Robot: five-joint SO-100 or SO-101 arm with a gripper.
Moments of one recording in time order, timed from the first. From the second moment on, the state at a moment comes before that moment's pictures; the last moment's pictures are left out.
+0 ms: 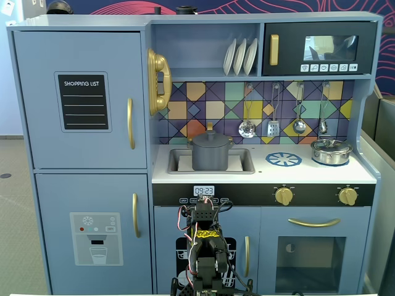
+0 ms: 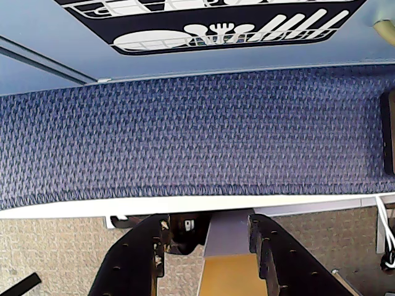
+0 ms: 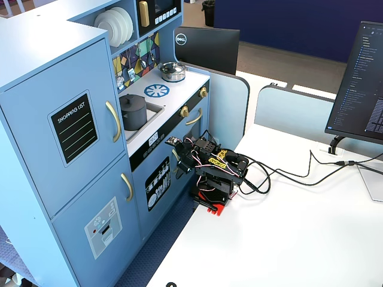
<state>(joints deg) -3.1 182.5 172.0 77.7 -88.0</state>
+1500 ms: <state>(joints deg) 0.4 159.5 133.2 23.2 -94.8</state>
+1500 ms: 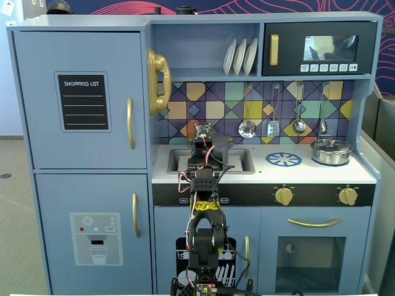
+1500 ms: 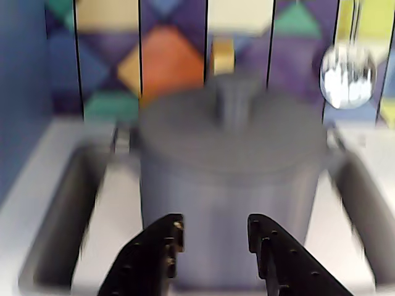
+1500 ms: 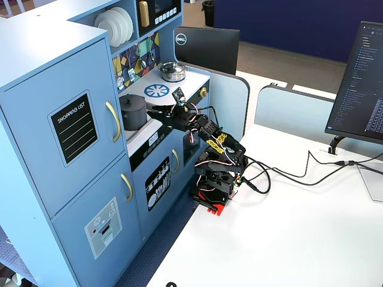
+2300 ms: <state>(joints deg) 1.9 139.3 124.2 7.4 -92.8</state>
